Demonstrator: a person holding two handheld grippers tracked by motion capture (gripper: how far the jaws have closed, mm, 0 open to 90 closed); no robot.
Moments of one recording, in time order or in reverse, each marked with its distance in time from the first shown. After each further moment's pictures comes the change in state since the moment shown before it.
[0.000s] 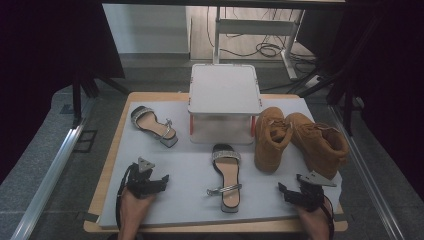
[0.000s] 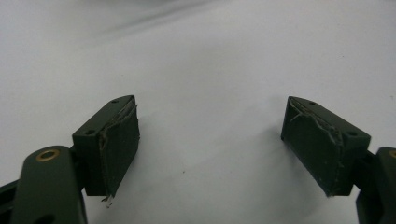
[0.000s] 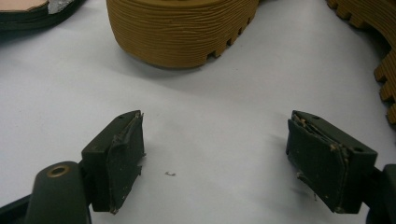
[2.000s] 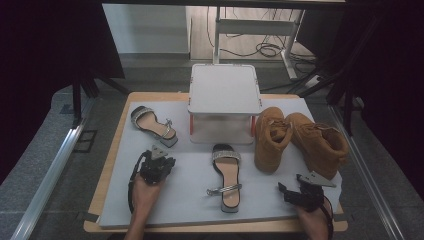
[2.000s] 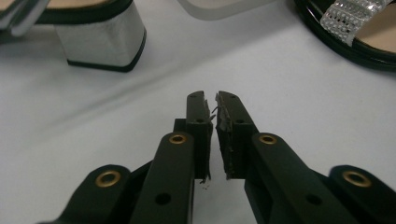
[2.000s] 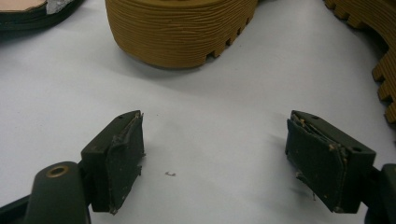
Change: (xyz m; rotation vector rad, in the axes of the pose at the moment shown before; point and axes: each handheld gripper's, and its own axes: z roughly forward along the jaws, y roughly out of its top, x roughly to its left) left arm -0.017 0.046 0.017 -0.055 -0.089 0.066; right arm 0.001 0.000 0.000 -0.004 -0.009 0.000
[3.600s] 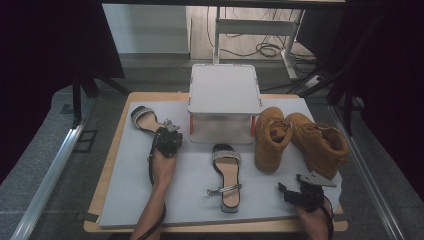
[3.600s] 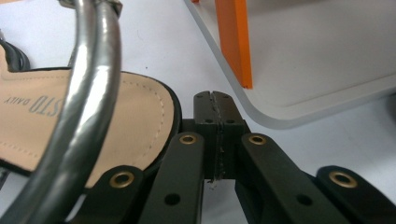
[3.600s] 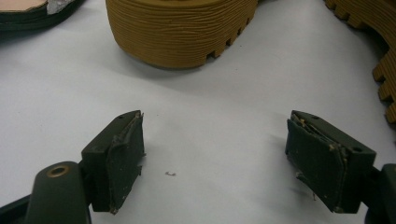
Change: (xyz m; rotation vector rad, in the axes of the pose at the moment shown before) left arm 0.019 0.058 0.076 -0.048 0.152 -0.106; right arm 0.000 0.000 0.000 -0.002 0.002 0.000
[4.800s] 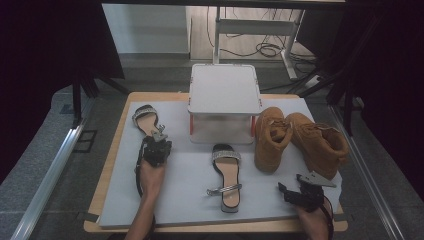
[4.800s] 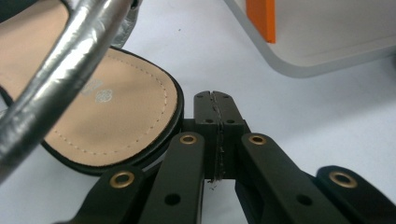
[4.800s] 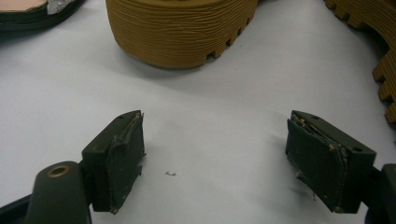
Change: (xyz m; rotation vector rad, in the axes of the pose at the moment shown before) left arm 0.021 -0.032 -0.037 -0.001 0.018 -0.013; right arm 0.000 0.000 0.000 0.001 0.001 0.000
